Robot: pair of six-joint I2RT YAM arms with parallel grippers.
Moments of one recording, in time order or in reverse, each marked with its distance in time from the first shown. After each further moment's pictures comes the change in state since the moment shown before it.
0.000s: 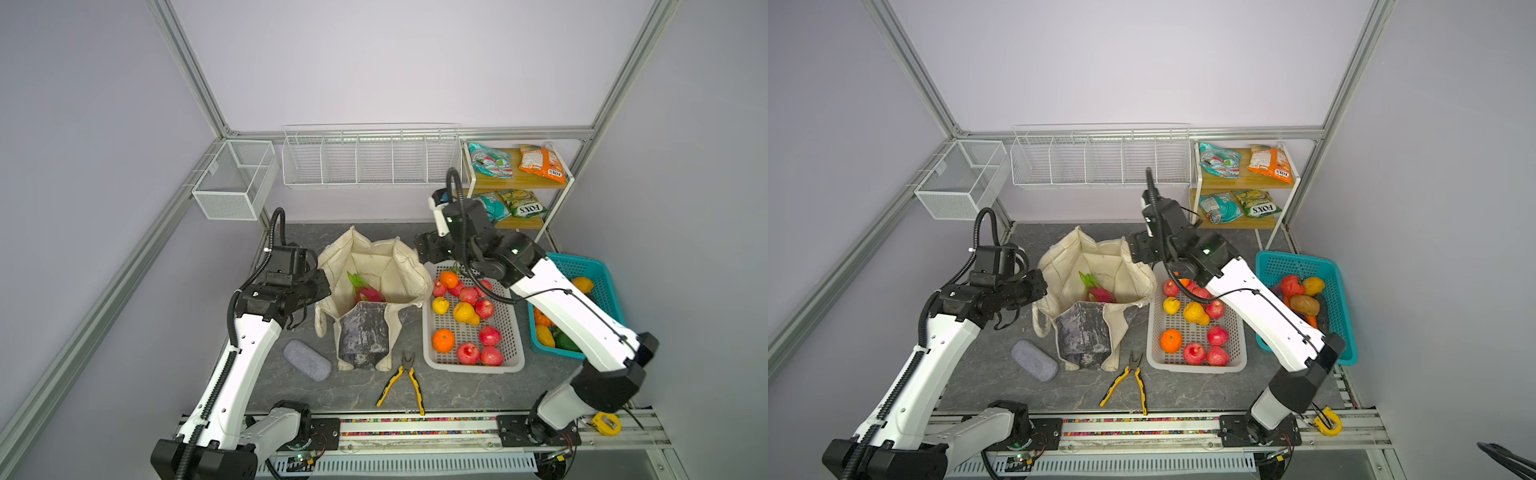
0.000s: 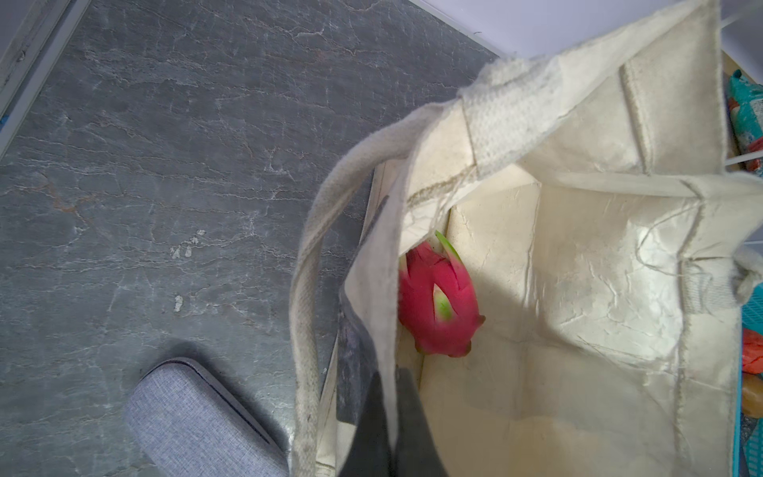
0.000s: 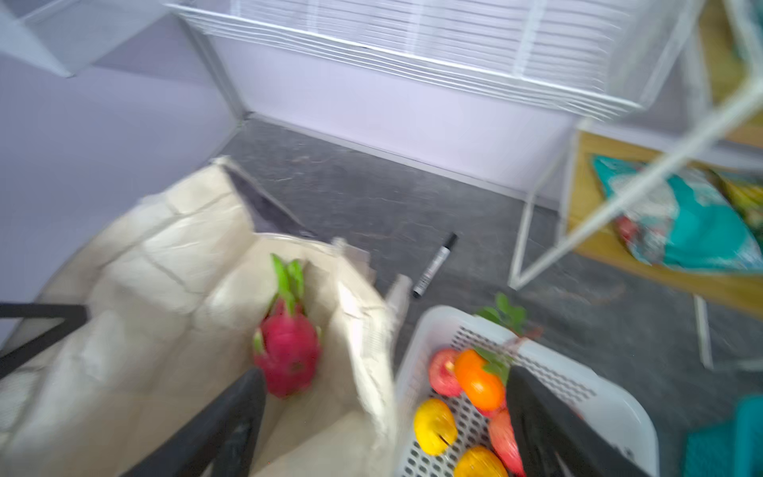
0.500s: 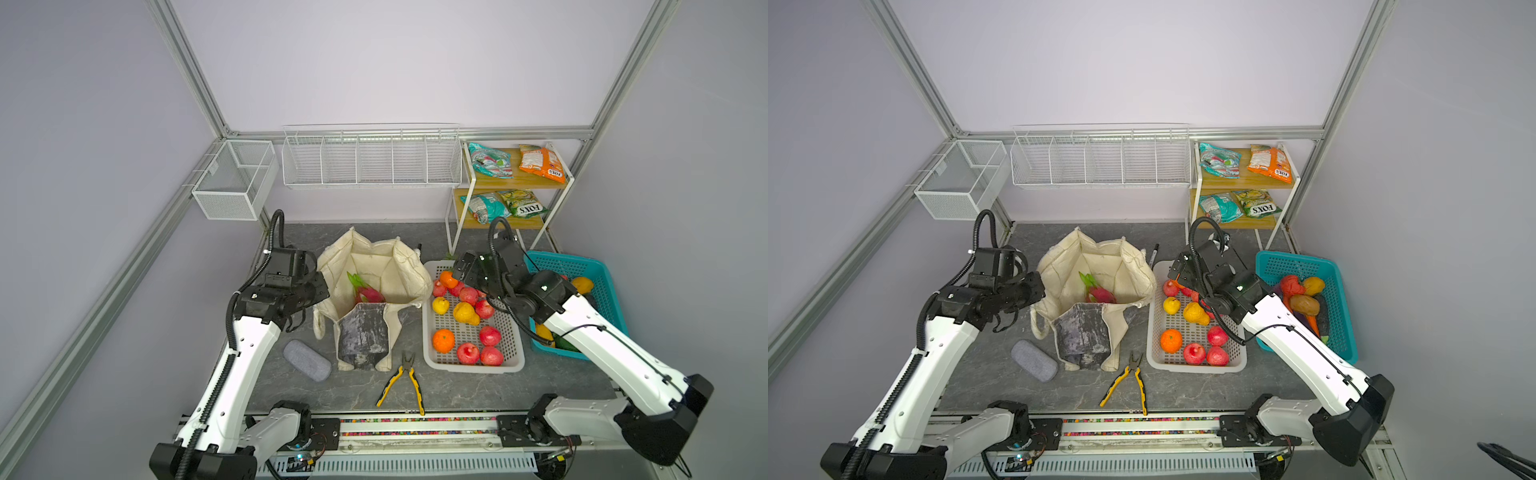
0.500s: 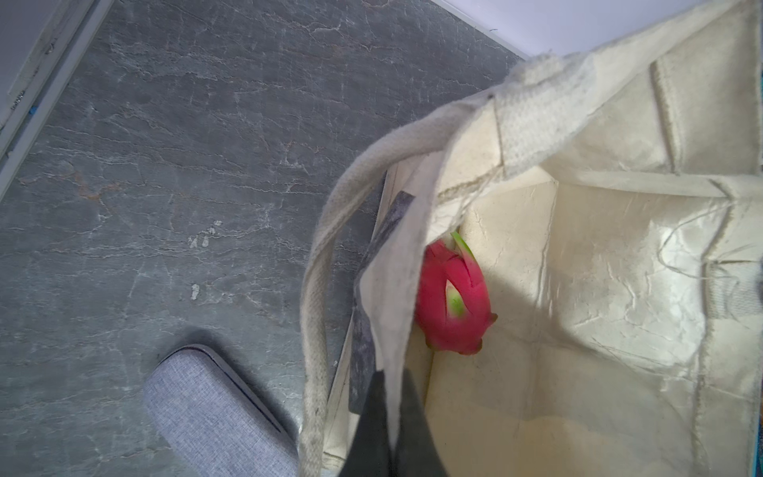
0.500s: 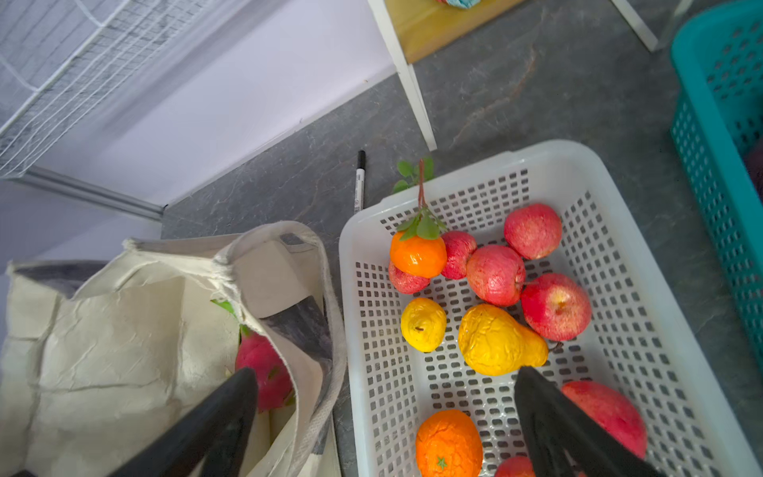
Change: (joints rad) left arm 0.000 -0.027 -0.014 -0.030 -0.034 -0.001; right arm -0.062 -0.254 -0.464 0.022 0.036 0.609
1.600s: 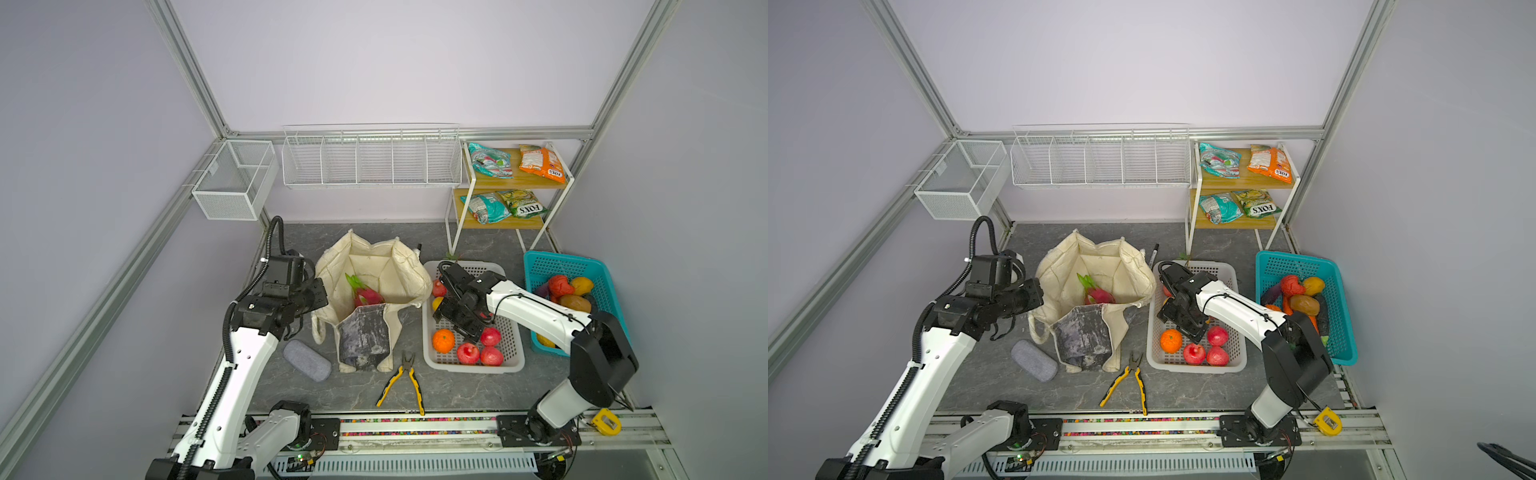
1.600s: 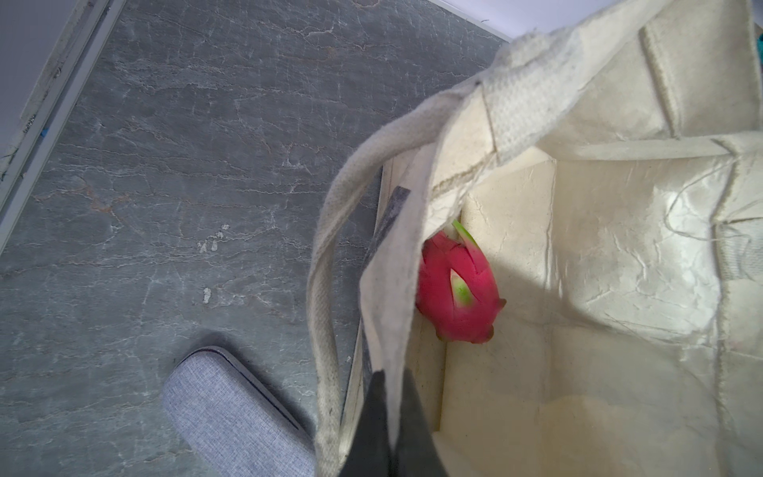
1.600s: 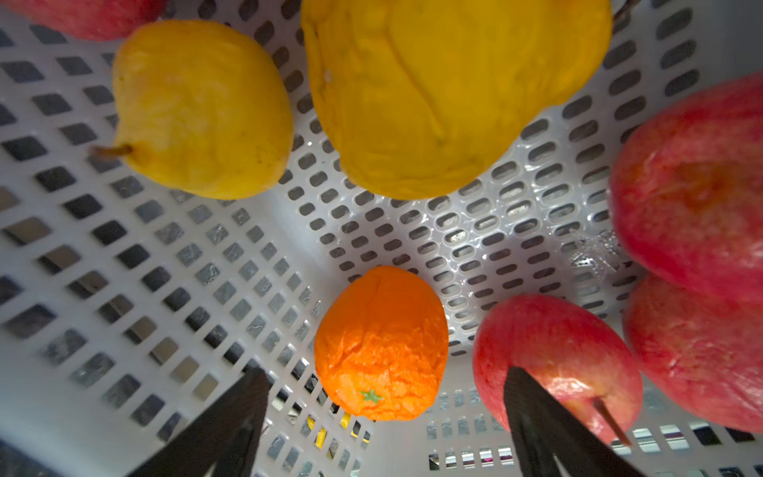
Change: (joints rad) left arm 0.000 -0.050 -0.044 0.007 0.006 0.074; right arm -0.026 0.360 -0.129 -0.138 -0.454 0.279
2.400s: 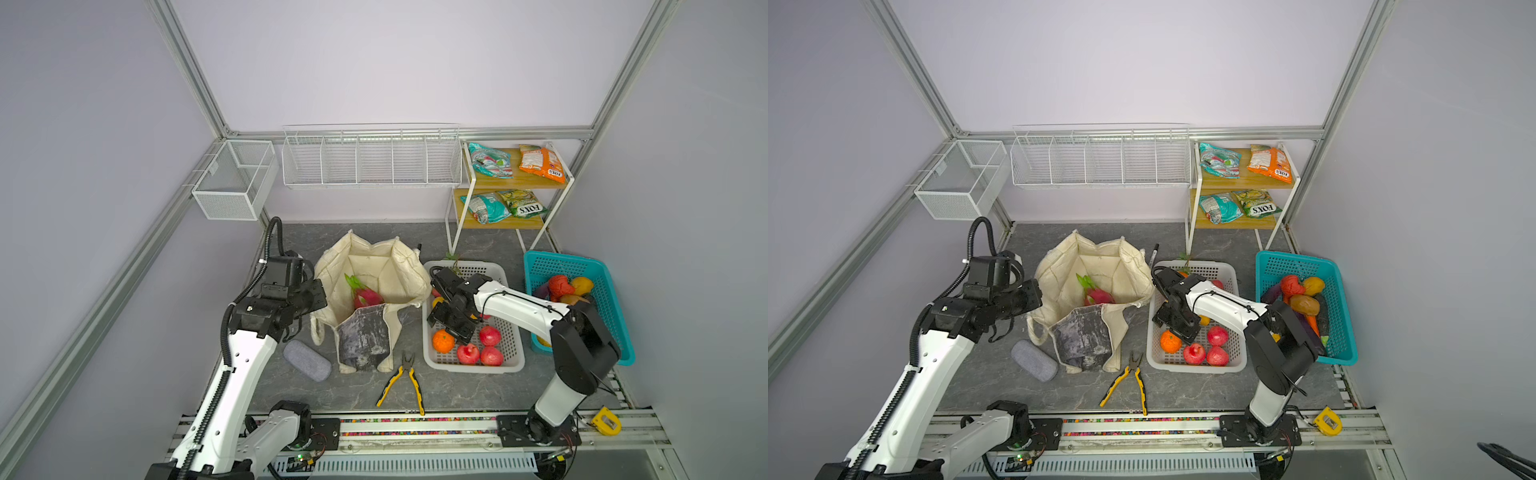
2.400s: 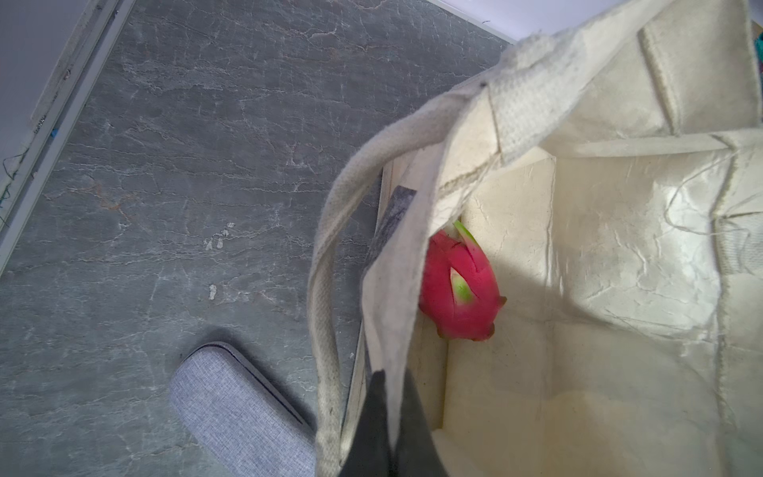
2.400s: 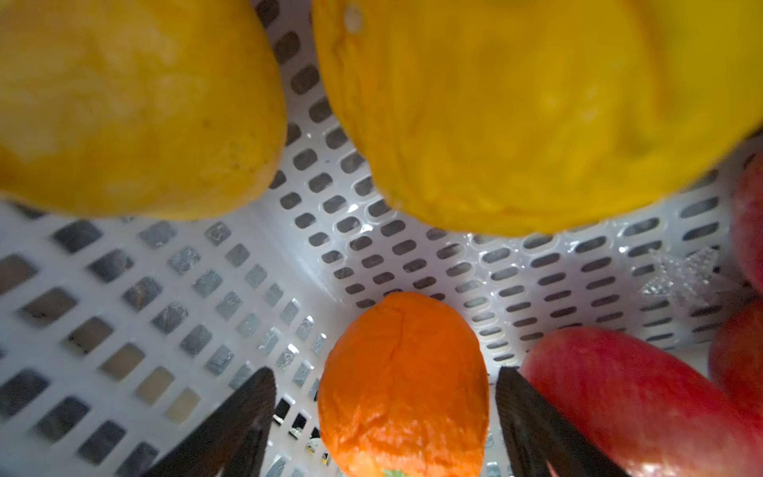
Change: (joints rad) left arm 0.000 -0.015 0.000 -0.012 -0.006 0.000; right arm 0.024 0.097 -0.002 0.066 -0.023 0.013
